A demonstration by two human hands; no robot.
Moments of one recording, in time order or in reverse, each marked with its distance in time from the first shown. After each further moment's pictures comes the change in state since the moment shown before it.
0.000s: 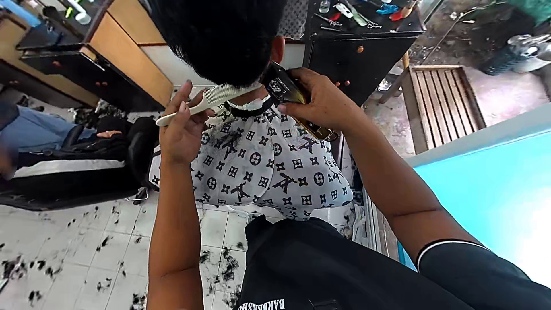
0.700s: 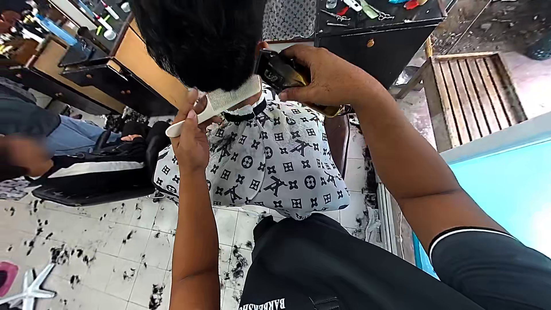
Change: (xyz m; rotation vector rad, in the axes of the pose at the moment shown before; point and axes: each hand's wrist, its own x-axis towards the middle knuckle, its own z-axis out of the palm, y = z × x) left_hand 0.000 -0.006 0.055 0.212 0.102 0.172; right_hand 0.017 0.006 -0.058 -0.165 -0.115 -0.169
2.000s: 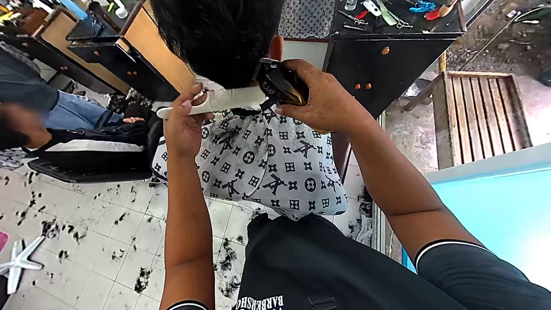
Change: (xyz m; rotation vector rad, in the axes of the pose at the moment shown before) left_hand 0.002 -0.003 -0.029 -0.031 0.050 -0.153; right_hand -0.009 -0.011 0.035 -0.016 0.077 -0.061
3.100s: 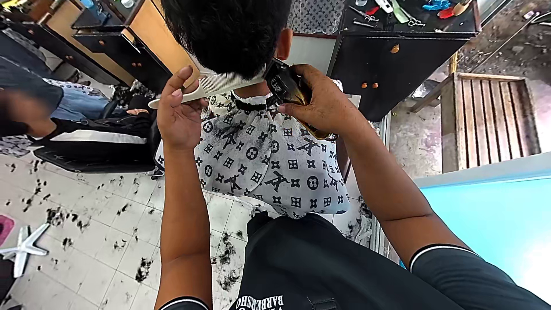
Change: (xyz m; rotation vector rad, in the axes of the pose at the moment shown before) left_hand 0.004 0.013 -0.005 -0.062 0.004 0.045; right_hand 0.000 0.011 0.019 0.137 0.000 0.157
